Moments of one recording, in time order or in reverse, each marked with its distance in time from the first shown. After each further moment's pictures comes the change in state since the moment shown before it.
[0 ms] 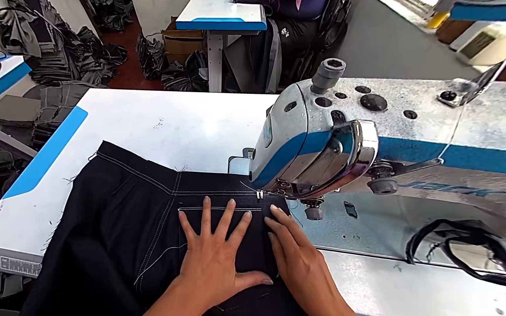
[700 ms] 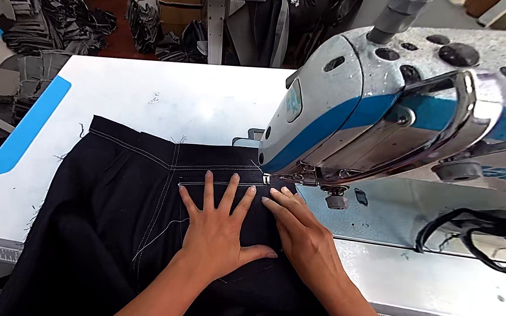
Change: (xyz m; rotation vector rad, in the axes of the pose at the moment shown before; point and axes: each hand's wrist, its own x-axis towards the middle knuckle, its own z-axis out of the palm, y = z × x) left_hand 0.019 -0.007 0.003 -0.016 0.019 0.001; right_hand 0.013 0.006 0.000 -0.019 -0.012 -0.085
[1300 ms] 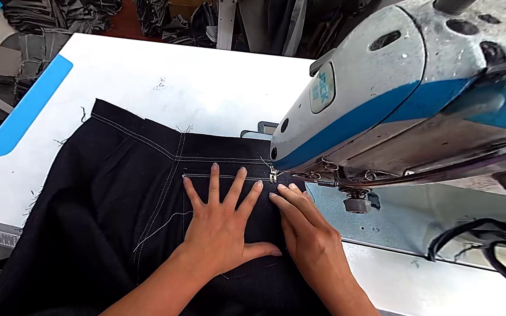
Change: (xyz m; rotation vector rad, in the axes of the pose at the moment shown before) left_hand 0.002 0.000 -0.003 -0.034 -0.027 -0.005; right_hand 0.003 -0.002 -0.001 -0.014 -0.023 0.010
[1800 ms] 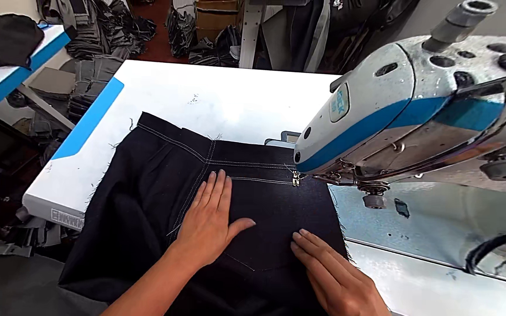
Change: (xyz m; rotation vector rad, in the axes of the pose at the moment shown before) left_hand -0.037 -0.048 -0.009 -0.073 0.010 -0.137; right_hand -0.047 -0.009 -0.023 0.061 -0.066 -0.303
